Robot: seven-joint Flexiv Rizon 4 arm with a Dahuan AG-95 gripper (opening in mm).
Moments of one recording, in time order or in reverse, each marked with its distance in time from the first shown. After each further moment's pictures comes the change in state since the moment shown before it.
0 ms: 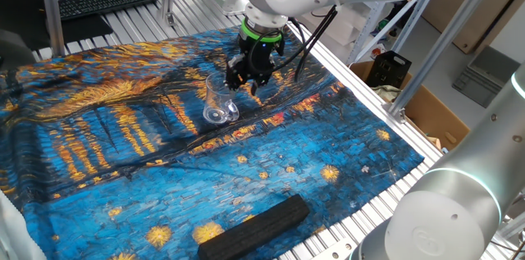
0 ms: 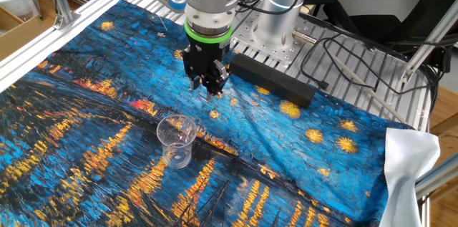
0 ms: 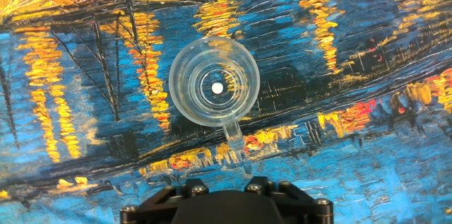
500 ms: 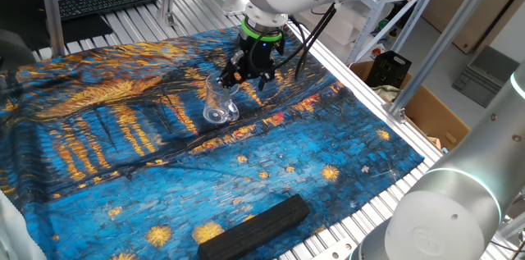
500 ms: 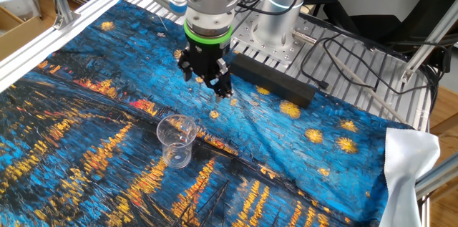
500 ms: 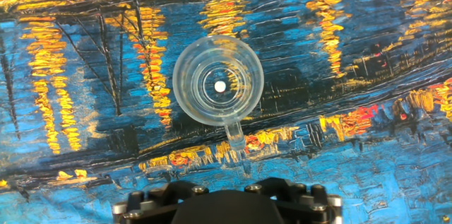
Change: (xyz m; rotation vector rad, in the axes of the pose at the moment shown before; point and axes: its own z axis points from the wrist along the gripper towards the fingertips) arm 0.000 0.000 0.000 0.002 0.004 -0.021
